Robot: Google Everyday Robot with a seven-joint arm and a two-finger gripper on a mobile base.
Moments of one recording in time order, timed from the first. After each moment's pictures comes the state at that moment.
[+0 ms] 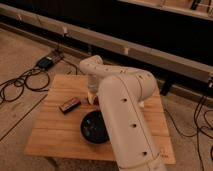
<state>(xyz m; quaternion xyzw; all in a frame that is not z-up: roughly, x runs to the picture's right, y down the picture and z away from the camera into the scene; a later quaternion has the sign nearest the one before) -0.051 0.078 0.941 -0.37 0.22 0.39 0.81</state>
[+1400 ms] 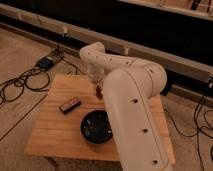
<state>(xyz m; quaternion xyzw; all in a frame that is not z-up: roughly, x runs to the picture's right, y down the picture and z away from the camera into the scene) -0.032 0.001 0.878 -0.31 0.21 0.46 0.80</state>
